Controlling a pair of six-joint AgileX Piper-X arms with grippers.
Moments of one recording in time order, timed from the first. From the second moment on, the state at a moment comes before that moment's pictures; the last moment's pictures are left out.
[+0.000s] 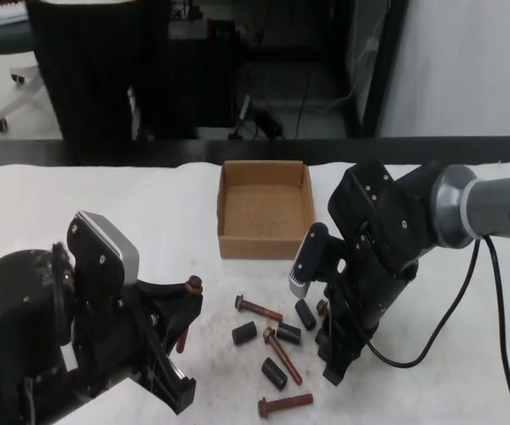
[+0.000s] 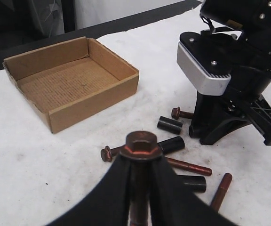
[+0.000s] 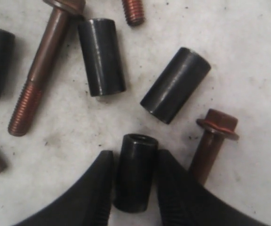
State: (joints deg) left arm -27.1 60.3 -15.1 -18.0 17.2 3.4; right arm 28.0 104.9 -60.3 38.0 -8.8 -33.0
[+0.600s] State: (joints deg) left arm -27.1 60.3 -15.1 -18.0 16.4 3.4; right arm 28.1 106.5 -63.5 39.2 -7.3 -34.2
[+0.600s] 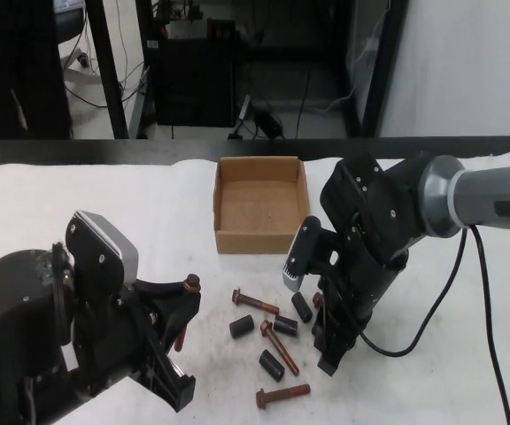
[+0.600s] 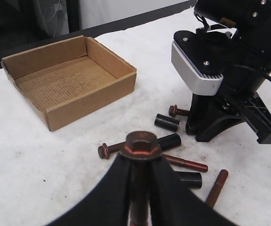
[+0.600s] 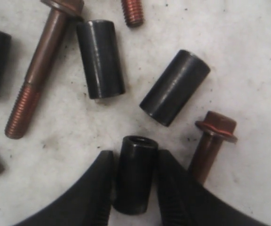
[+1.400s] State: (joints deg) left arm -27.1 52.3 -15.1 -18.7 16.4 -0.3; right arm 27.3 91.6 -63.2 41.3 -16.4 -29.2
